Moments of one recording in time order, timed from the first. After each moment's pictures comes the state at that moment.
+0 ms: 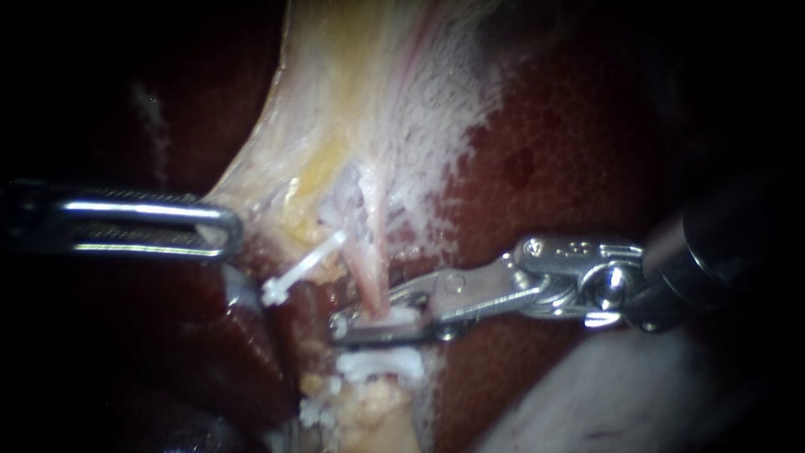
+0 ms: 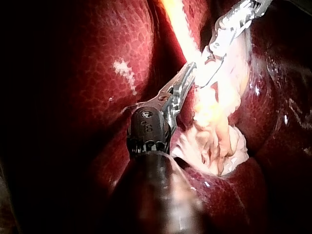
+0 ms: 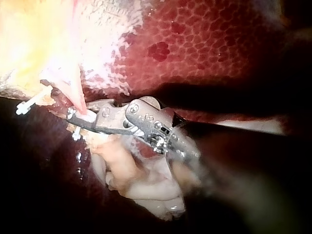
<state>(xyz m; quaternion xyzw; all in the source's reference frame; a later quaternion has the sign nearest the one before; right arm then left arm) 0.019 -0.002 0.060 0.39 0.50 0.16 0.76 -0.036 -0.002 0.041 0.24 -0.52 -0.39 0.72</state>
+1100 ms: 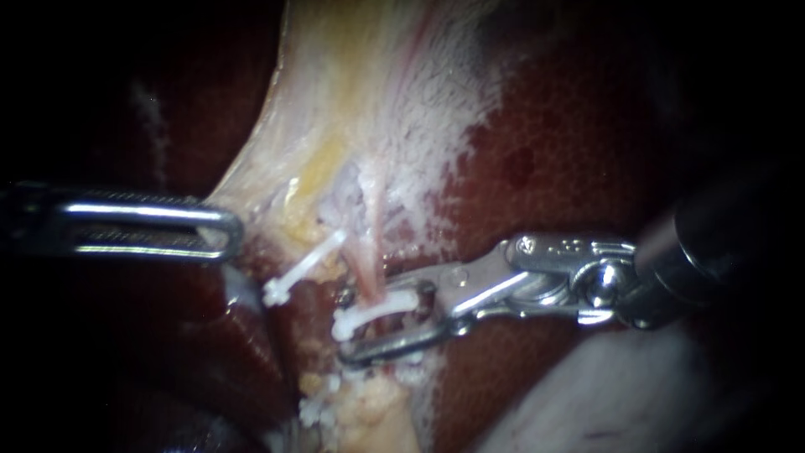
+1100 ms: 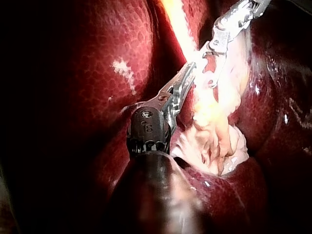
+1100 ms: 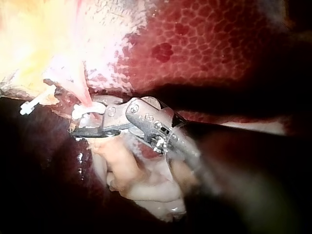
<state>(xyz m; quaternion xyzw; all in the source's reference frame) 0.020 -0.002 0.061 0.38 0.50 0.16 0.76 -0.036 -0.003 0.041 0.24 -0.52 -0.39 0.72</state>
